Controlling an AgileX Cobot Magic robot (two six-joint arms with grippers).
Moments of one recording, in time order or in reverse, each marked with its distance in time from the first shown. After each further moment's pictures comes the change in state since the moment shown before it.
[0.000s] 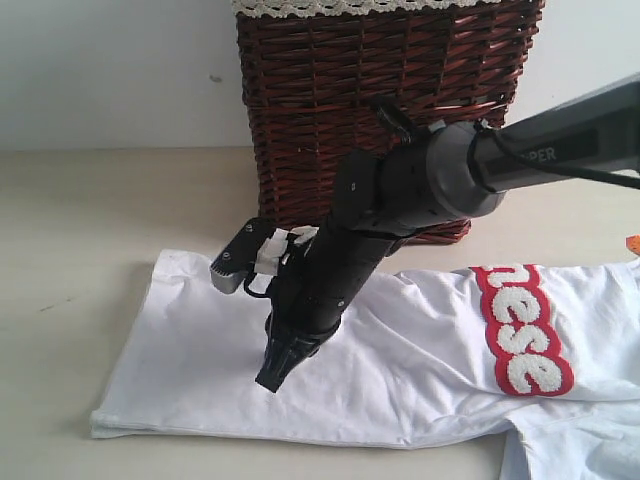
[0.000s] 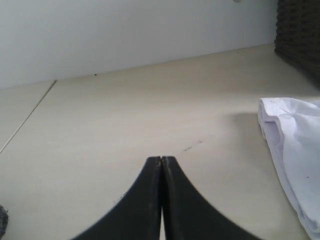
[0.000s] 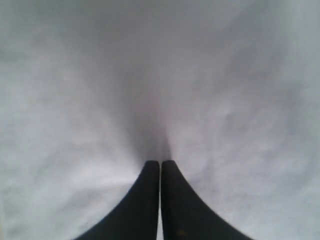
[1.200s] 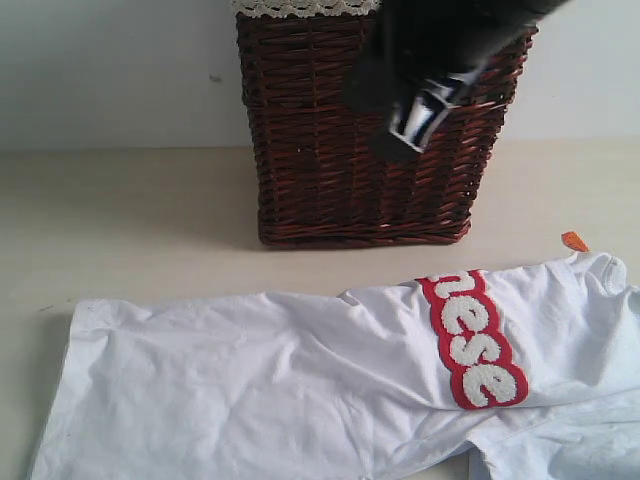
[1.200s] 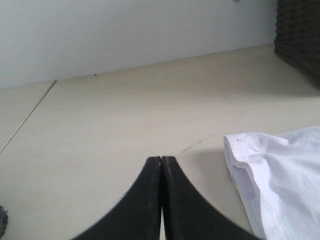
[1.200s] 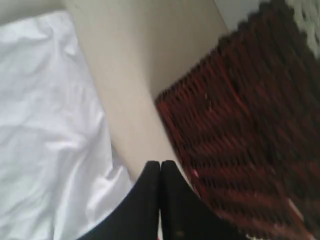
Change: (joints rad) left arm 0.000 0.000 0.000 0.000 0.000 0.000; right arm -0.061 -0.703 -0.015 -0.424 0.182 0.212
